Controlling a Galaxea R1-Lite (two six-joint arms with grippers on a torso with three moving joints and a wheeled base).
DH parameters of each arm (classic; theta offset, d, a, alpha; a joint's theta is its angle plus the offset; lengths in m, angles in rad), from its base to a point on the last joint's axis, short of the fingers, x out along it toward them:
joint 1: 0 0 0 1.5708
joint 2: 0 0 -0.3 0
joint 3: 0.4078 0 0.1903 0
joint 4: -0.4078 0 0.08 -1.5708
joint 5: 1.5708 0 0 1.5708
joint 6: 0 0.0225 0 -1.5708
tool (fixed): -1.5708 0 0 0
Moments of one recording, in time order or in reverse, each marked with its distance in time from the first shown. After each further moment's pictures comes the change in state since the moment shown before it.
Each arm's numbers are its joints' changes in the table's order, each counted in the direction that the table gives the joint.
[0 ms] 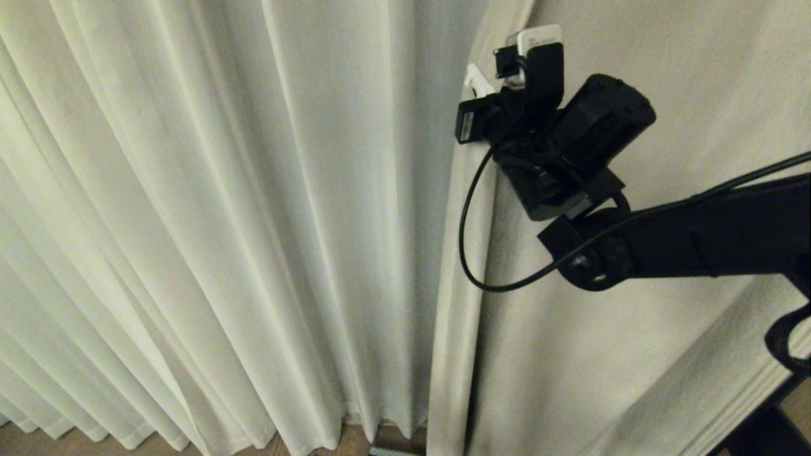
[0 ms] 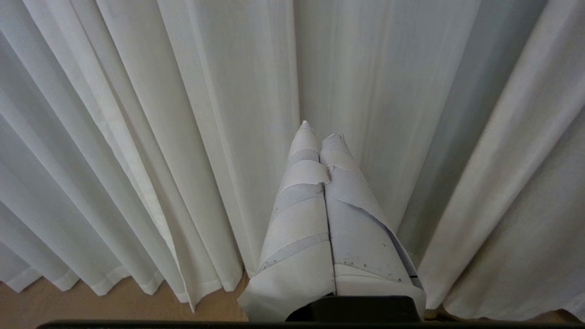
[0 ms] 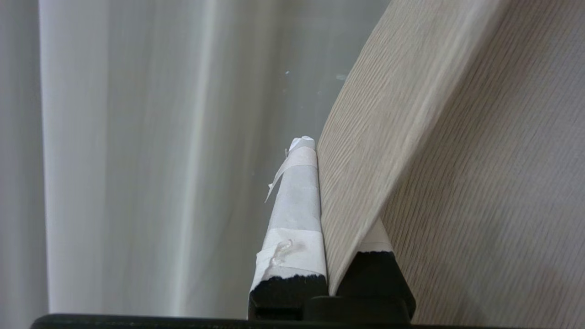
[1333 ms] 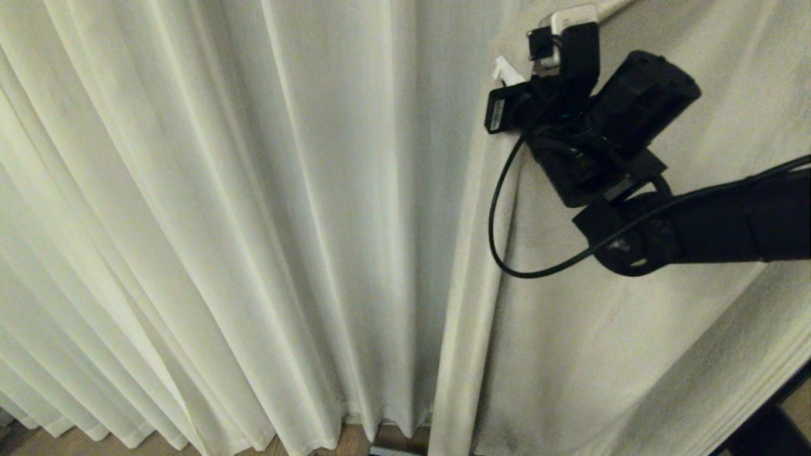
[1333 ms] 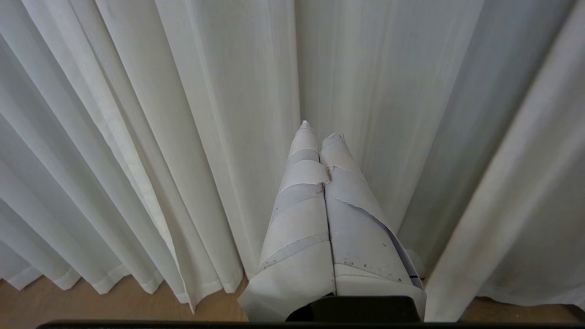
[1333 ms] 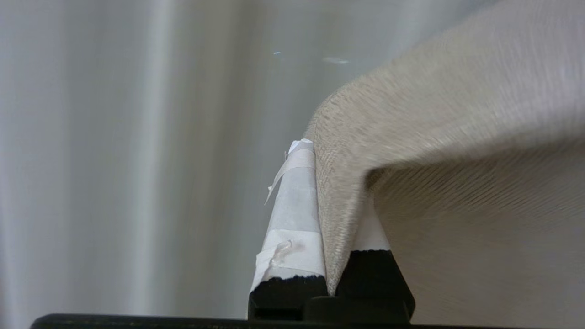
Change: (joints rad) left arm 0.000 0.000 0.000 0.000 0.000 0.000; right arm -0.090 0.129 -0.041 -0.045 0.001 -0.013
